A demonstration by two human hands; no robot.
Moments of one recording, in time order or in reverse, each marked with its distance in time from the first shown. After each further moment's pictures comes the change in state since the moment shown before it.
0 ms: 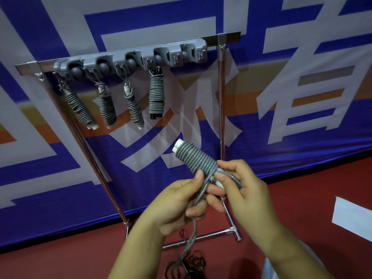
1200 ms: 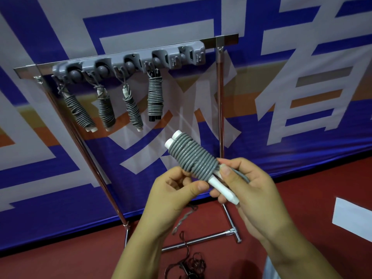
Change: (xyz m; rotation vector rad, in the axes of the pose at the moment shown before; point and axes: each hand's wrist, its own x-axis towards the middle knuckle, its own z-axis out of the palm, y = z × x) left_hand -0.001 -0.004 -0.001 0.250 0.390 0.465; right_hand 0.007 -0.033 -0.006 0.547 -0.048 0.377
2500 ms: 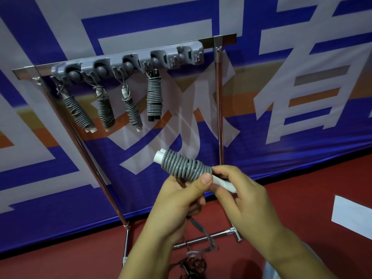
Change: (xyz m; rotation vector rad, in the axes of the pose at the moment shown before) left_hand -0.010 0.014 0.017 -0.187 -0.097 -0.157; right_hand 0.001 0.030 -0.011 -0.840 0.018 -0.690
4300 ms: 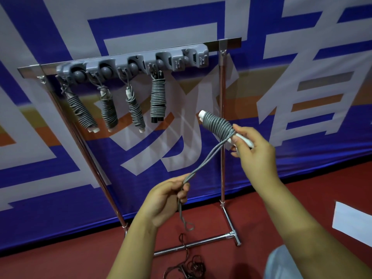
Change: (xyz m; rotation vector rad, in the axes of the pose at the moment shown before) left_hand 0.052 -0.061 -0.085 -0.233 -0.037 -0.191; right_hand 0.068 0.065 0.004 0.350 0.205 0.405
